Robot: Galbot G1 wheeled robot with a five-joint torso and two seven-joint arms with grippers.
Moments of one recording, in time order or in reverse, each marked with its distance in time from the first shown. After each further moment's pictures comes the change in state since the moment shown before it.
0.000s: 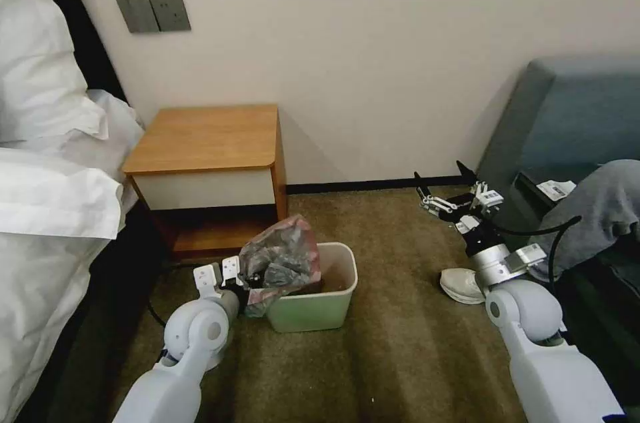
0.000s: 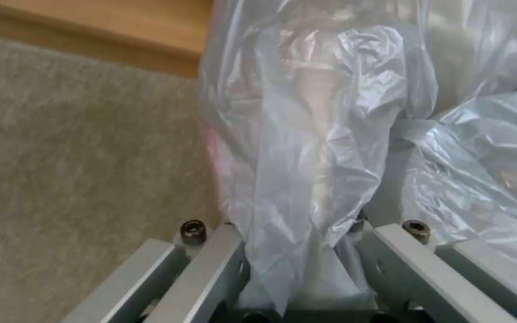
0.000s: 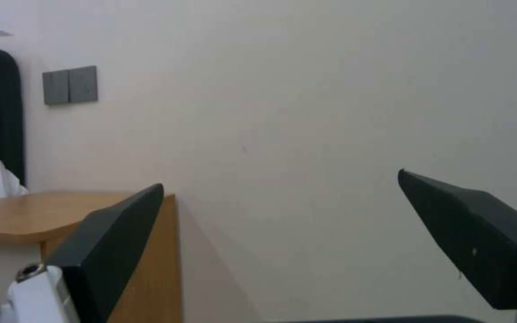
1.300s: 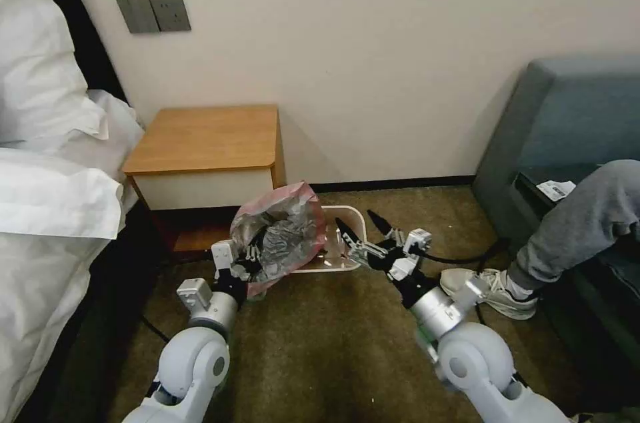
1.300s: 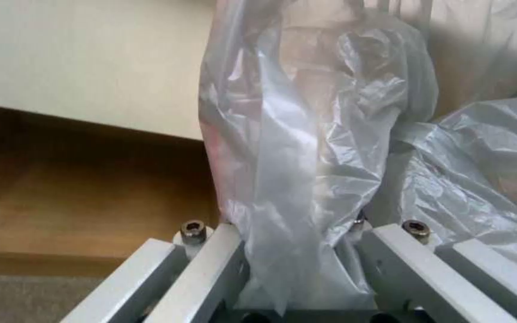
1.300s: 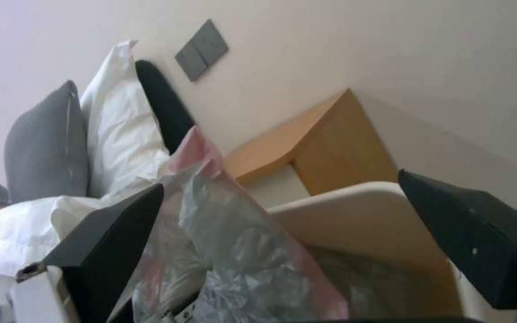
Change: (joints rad) left arm 0.129 -0.034 -0.026 -0.063 0.362 -0.512 0.323; right arm -0.066 -0.087 -0.405 0.217 0.433 -0.221 0.187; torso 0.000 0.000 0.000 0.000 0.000
